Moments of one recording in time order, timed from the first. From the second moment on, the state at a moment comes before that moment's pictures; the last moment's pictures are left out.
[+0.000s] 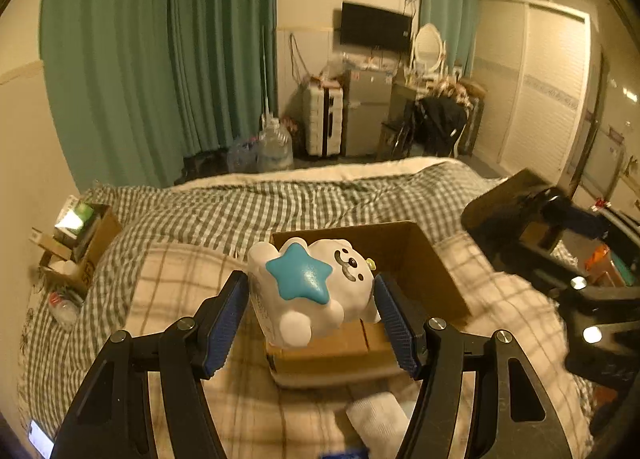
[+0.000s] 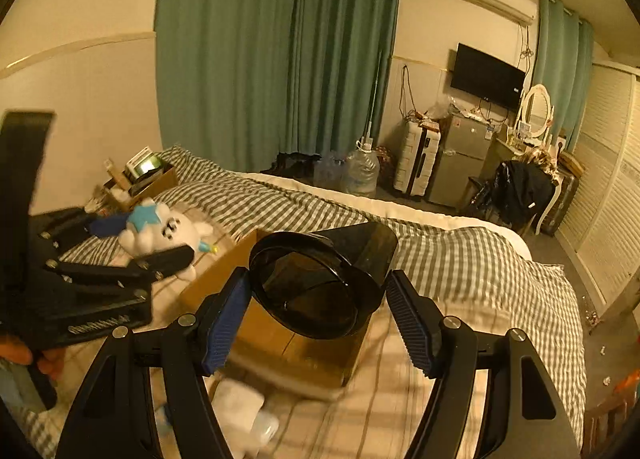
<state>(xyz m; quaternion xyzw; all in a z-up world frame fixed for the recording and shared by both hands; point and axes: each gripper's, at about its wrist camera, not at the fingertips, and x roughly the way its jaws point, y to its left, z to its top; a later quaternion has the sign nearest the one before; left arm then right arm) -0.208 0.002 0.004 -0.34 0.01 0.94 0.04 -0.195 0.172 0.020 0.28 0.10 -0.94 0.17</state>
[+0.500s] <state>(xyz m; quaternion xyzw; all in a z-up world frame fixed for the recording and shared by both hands) -0.302 0.007 -0.070 -0.38 0.02 0.92 0.04 -0.306 0.160 -0.067 0.33 0.12 -0.92 0.16</state>
